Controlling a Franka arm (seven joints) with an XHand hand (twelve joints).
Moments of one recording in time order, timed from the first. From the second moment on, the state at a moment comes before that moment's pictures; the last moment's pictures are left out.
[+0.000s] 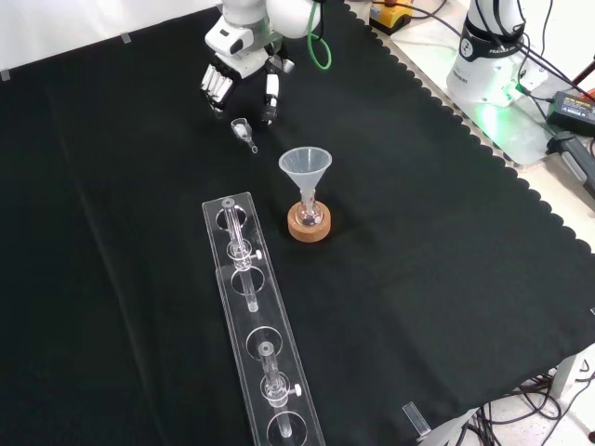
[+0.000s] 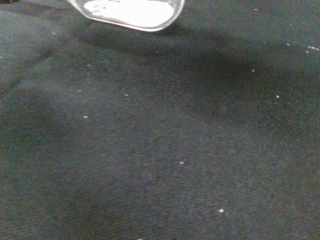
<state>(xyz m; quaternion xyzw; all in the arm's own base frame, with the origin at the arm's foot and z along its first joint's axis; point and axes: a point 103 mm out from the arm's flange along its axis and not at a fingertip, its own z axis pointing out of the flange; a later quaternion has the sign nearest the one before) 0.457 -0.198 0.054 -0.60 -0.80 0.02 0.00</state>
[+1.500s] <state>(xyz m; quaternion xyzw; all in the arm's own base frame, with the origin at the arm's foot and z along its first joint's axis) 0.475 -0.186 0.032 -0.60 -0.80 0.03 0.01</state>
